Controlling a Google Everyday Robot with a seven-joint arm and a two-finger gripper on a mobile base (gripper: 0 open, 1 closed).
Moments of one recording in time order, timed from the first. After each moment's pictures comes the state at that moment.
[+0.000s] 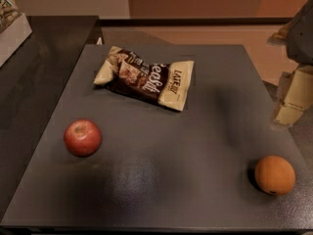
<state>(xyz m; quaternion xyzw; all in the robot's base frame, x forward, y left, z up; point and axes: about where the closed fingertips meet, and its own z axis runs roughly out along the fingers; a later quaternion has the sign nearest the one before) 0.438 -0.217 0.976 -0.60 0.78 -0.03 0.16</state>
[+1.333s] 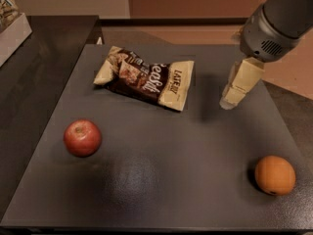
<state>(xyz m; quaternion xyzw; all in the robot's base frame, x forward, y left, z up) 0.519 -0.173 0.943 -0.58 0.78 0.01 0.22</state>
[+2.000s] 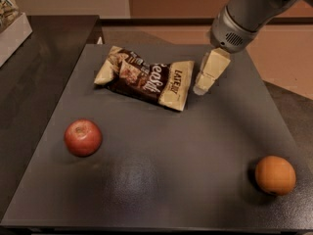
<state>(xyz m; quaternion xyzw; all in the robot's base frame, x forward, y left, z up) 0.579 -0.128 0.922 -0.59 0.77 0.05 0.23</state>
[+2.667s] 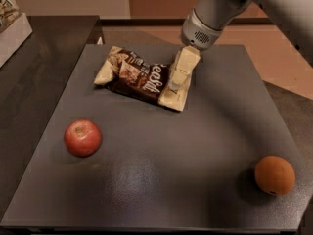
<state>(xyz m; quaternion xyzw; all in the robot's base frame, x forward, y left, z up) 0.619 -0.067 0.899 -0.62 0.75 0.09 0.22</state>
